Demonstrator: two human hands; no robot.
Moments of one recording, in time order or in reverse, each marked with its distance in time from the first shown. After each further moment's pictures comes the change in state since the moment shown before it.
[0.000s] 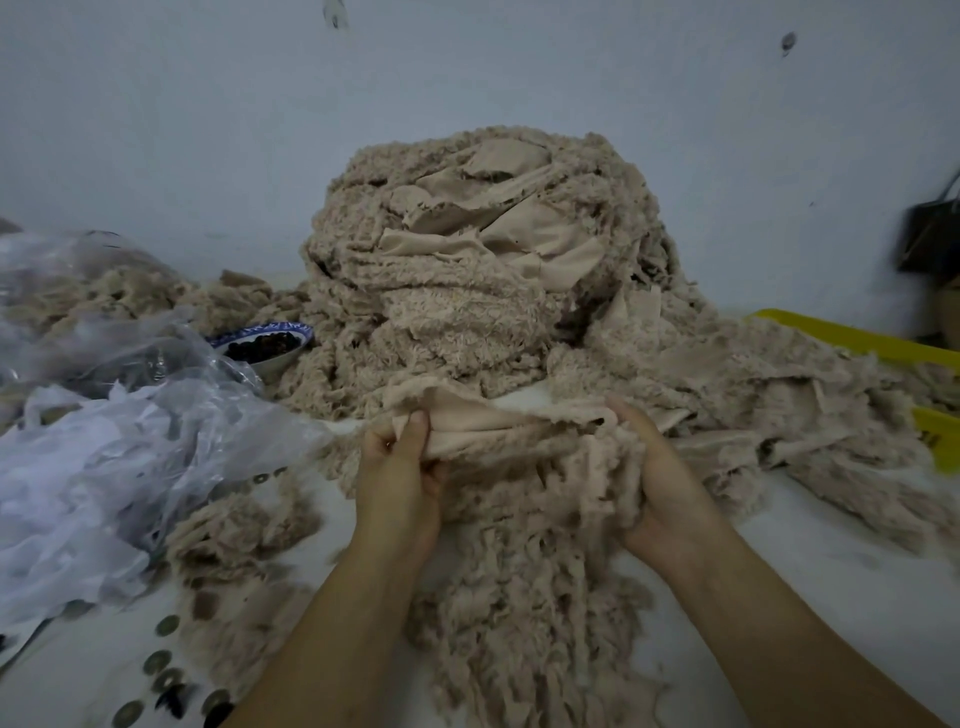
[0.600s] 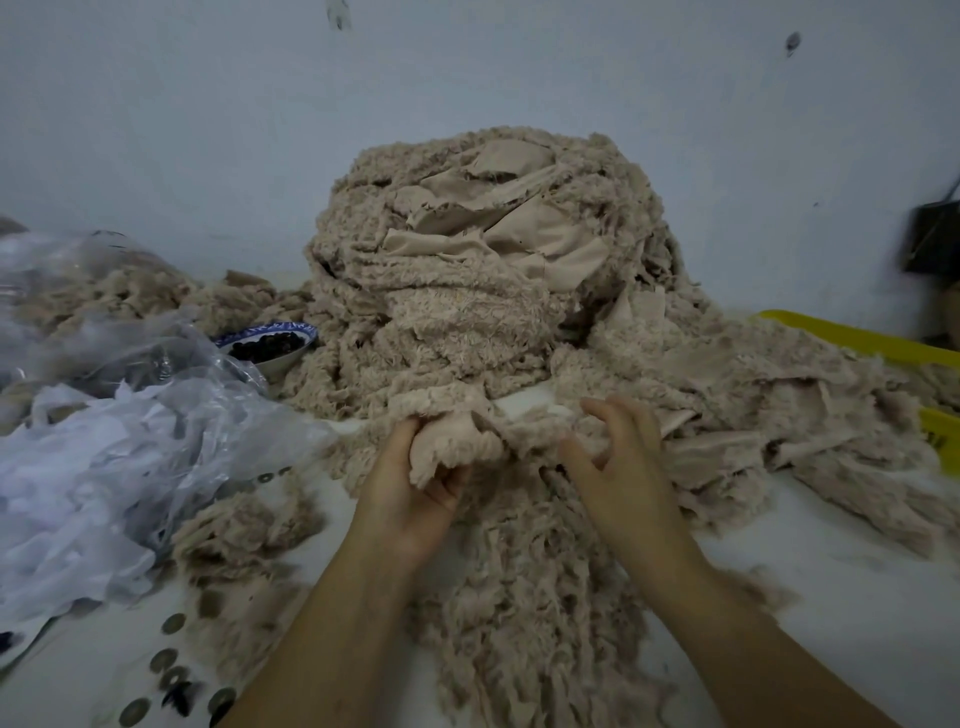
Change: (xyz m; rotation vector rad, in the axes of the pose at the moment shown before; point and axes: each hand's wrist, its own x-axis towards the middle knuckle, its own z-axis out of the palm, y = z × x) left_hand -0.005 0.008 -0.004 -0.125 -0.211 -0.212; right_hand 0.003 0.025 -0.003 -1.233 0.244 -0.613
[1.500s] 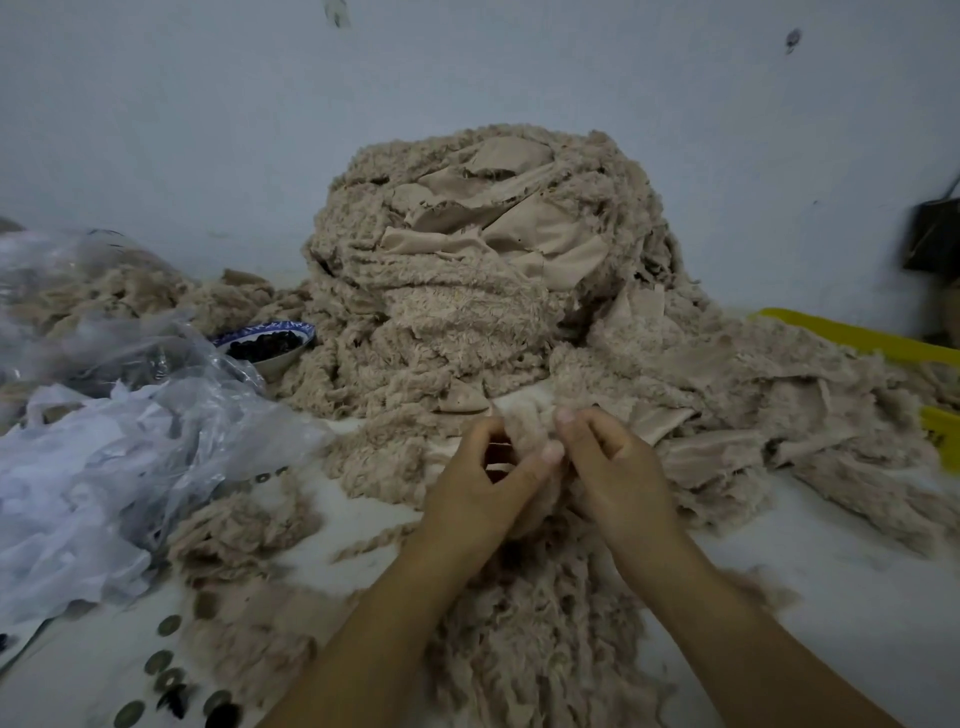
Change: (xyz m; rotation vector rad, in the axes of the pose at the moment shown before) left_hand -0.023 -0.027 0.021 1.009 -0.226 0.315; right_hand -0.007 -0.026 0.000 0.579 -0.061 -0.009
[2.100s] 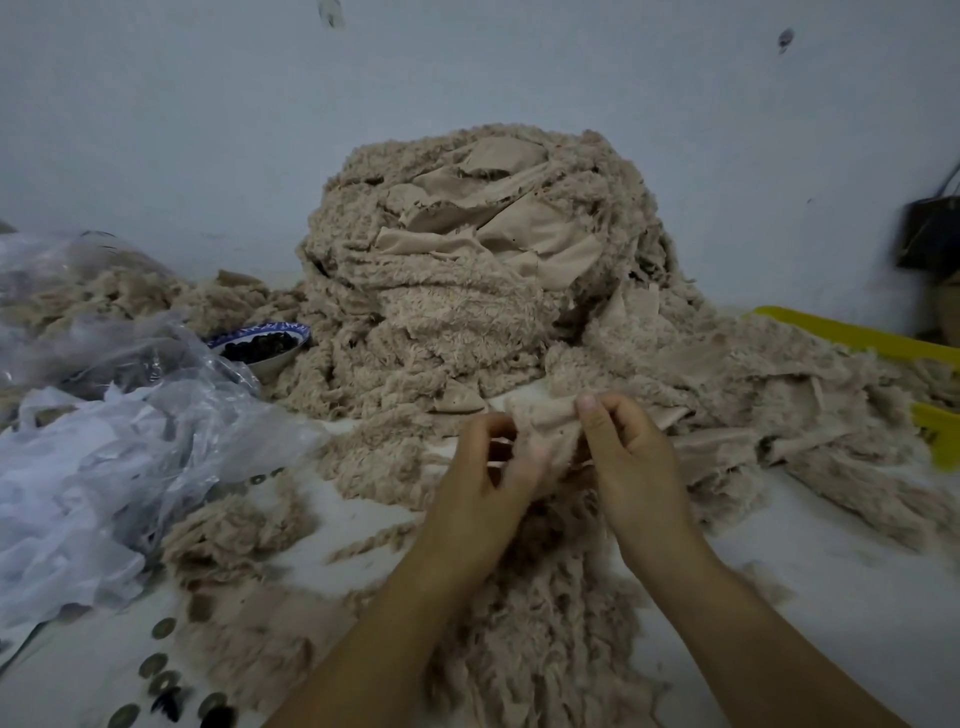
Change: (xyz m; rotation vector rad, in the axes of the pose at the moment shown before) left_hand -0.005 0.002 0.004 0.088 0.002 0.023; right_hand 0.006 0.001 -0.008 -0.089 0.165 -0.042
